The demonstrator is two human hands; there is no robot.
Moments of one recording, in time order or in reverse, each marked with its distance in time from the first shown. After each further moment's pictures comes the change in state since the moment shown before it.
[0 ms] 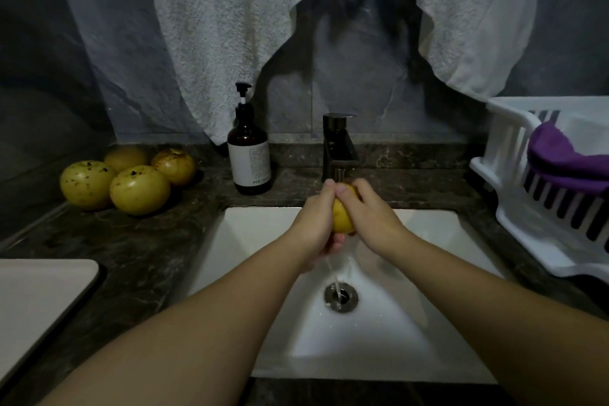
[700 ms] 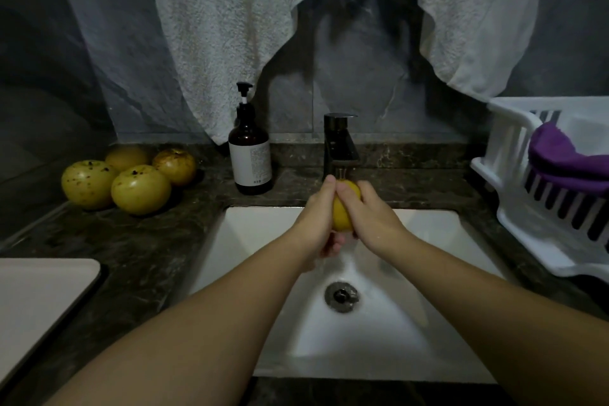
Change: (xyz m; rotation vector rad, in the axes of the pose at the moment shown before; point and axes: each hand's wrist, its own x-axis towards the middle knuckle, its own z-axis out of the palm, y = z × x) left_hand -0.001 0.001 -0.001 0.022 -0.008 0.031; right_hand -0.005 -0.008 -0.001 0.001 0.030 0.072
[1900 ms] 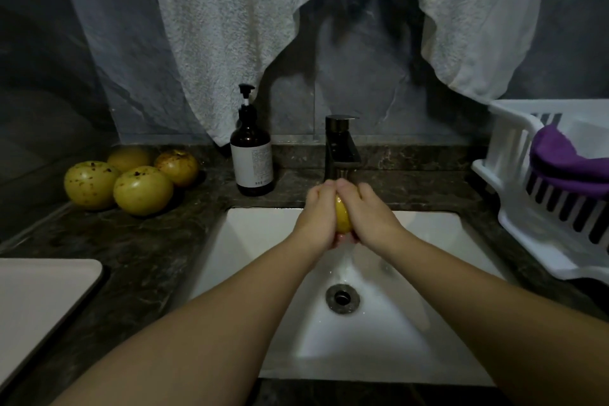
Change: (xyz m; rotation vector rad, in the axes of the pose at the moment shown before) left_hand 0.004 0.002 0.003 0.035 0.097 0.067; right_hand 0.006 -0.002 0.005 0.059 -0.023 0.010
